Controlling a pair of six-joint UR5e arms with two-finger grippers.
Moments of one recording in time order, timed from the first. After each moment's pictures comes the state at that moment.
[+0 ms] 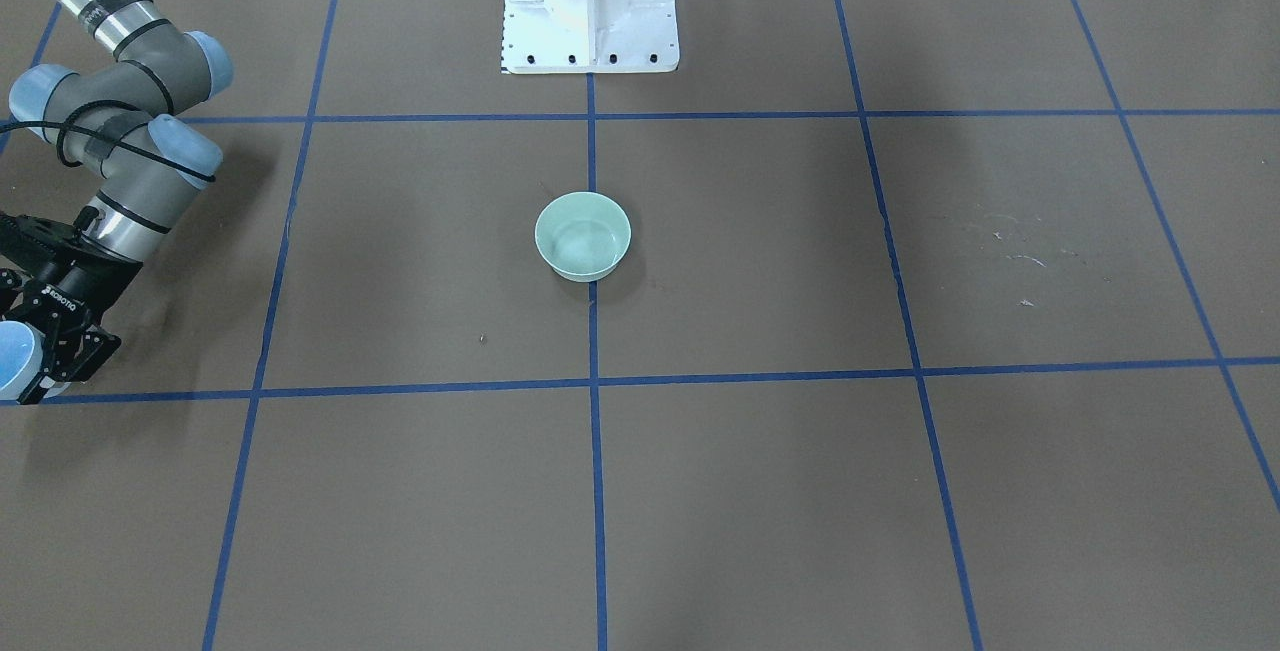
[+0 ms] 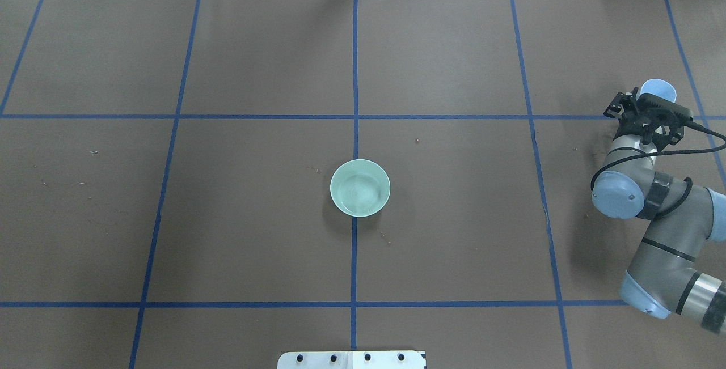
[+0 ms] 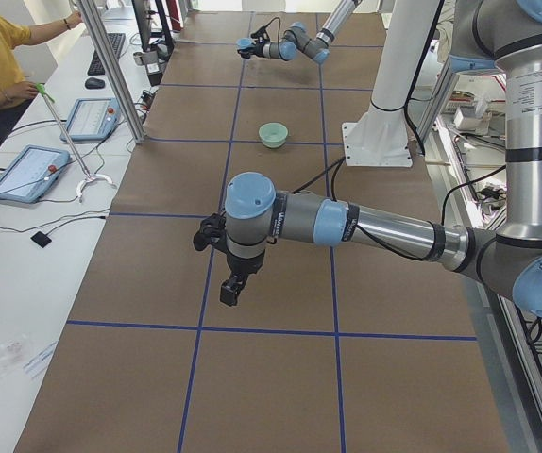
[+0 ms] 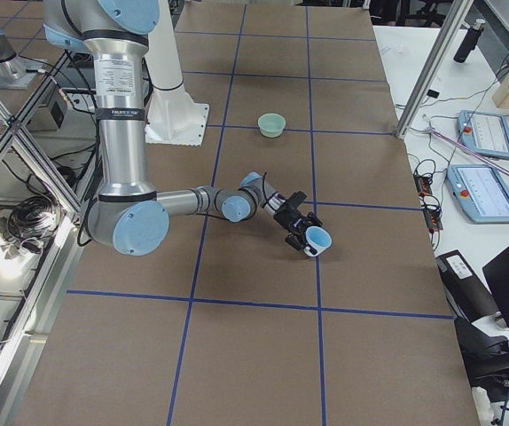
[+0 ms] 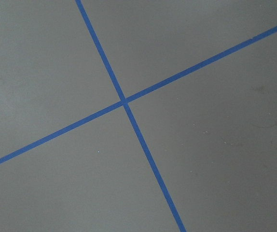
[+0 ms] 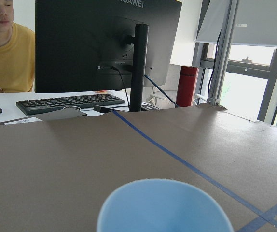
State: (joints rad) left arm -1.59 -1.45 -1.90 -1.50 -2.31 0.34; right arm 0.61 -1.52 1.51 -1.19 0.69 1.69
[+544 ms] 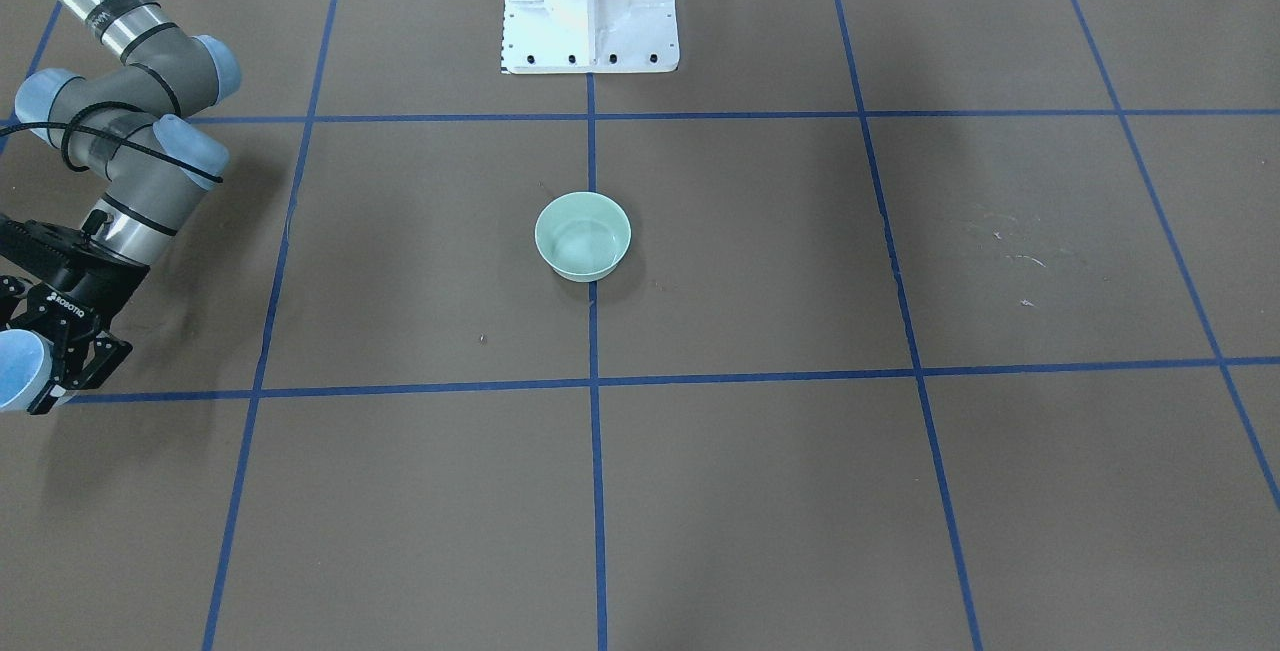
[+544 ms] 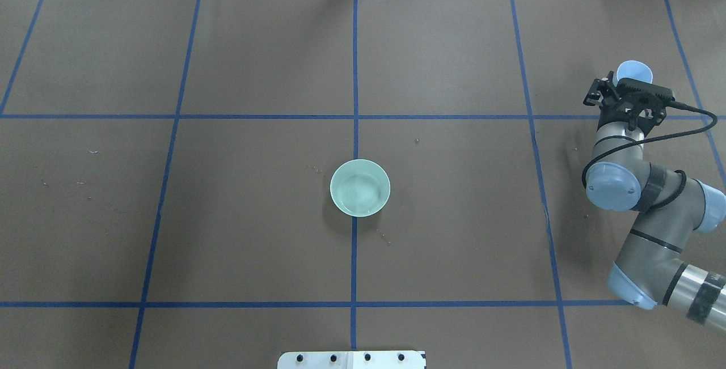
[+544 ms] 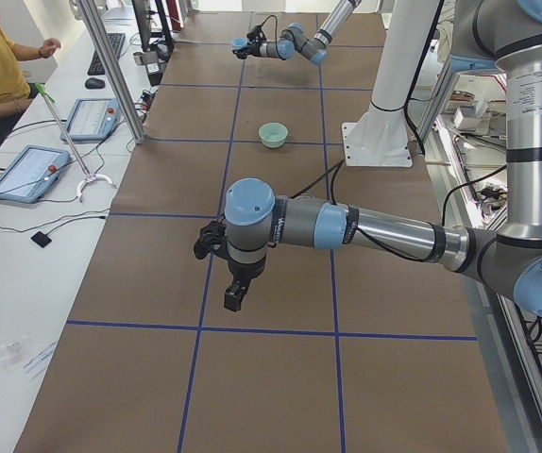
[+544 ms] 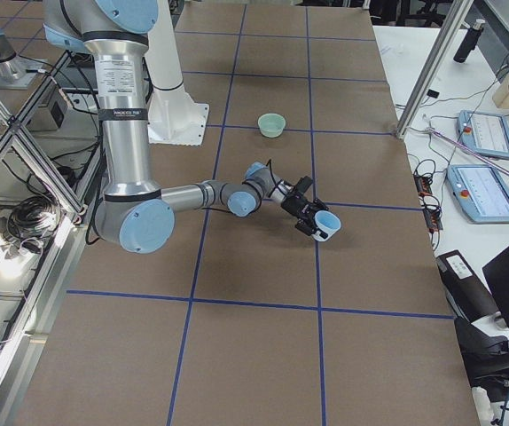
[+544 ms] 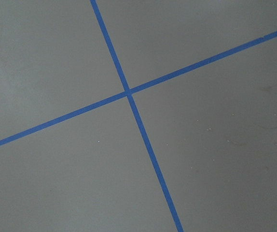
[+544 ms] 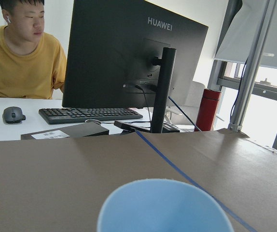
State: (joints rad) left arm -1.60 -1.44 -1.89 -1.50 -2.31 0.23; right arm 0.62 -1.48 1.51 -0.93 0.69 1.40
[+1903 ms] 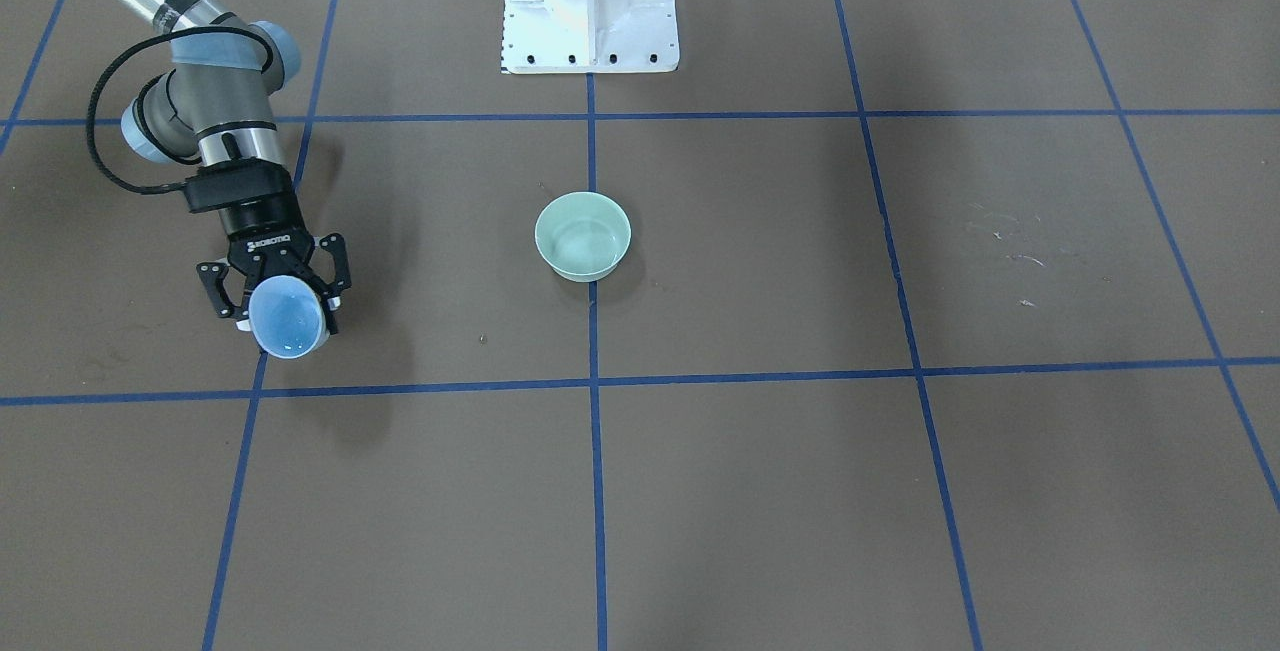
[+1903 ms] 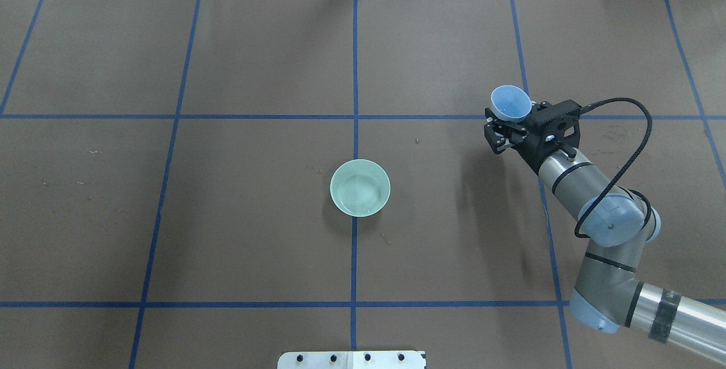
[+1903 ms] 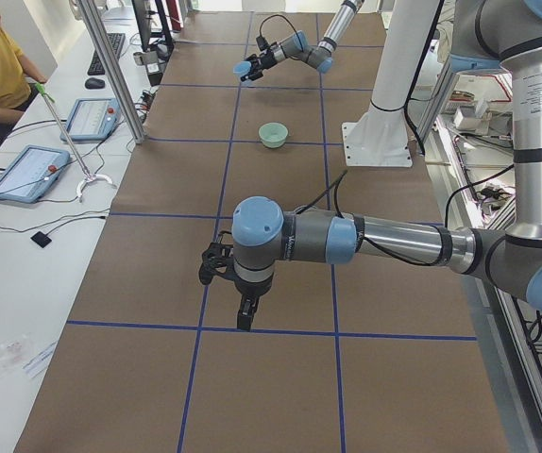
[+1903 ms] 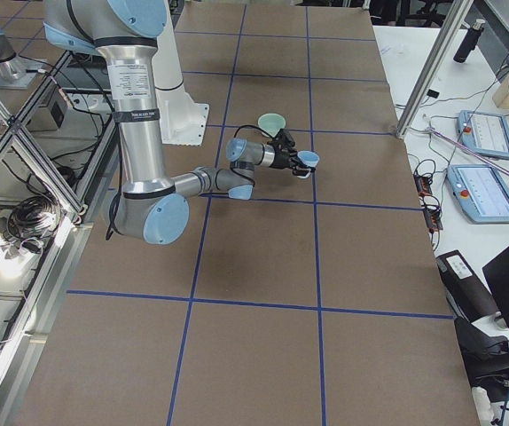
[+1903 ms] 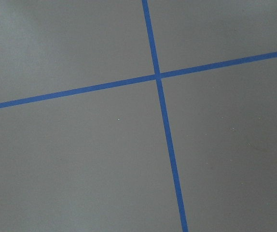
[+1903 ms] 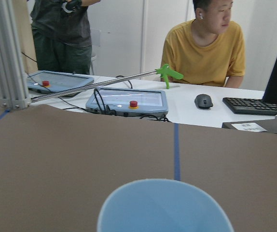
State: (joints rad) left arm -1.64 -1.42 -1.86 -1.50 -2.31 0.18; right arm 0.47 -1.38 1.52 -0.28 1.02 0.62
